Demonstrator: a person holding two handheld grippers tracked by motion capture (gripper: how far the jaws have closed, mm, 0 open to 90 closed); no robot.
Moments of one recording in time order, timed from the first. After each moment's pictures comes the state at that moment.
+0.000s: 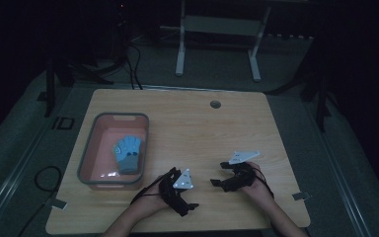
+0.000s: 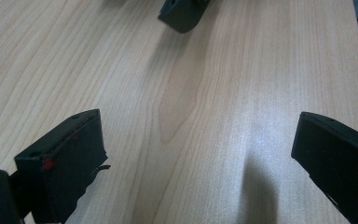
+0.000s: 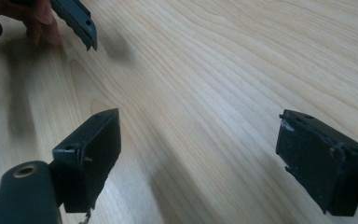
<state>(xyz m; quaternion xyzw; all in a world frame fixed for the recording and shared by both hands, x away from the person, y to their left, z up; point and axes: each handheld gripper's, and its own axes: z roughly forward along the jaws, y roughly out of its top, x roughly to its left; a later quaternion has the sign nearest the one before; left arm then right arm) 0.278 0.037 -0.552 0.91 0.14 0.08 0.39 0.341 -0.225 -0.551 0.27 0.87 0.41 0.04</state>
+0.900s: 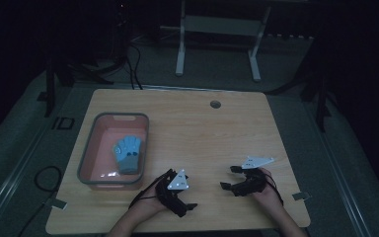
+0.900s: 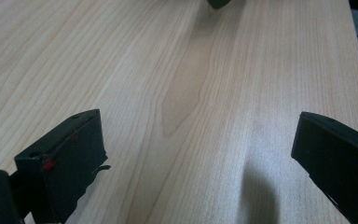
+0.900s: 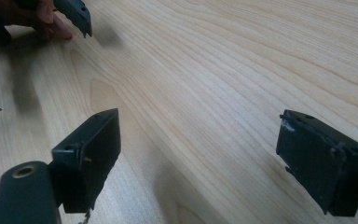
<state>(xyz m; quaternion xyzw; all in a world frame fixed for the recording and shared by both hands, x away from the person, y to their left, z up) 0.274 0.047 -0.560 0.89 0.16 0.08 0.43 0.326 -0.258 -0.555 0.29 0.85 0.43 0.04</state>
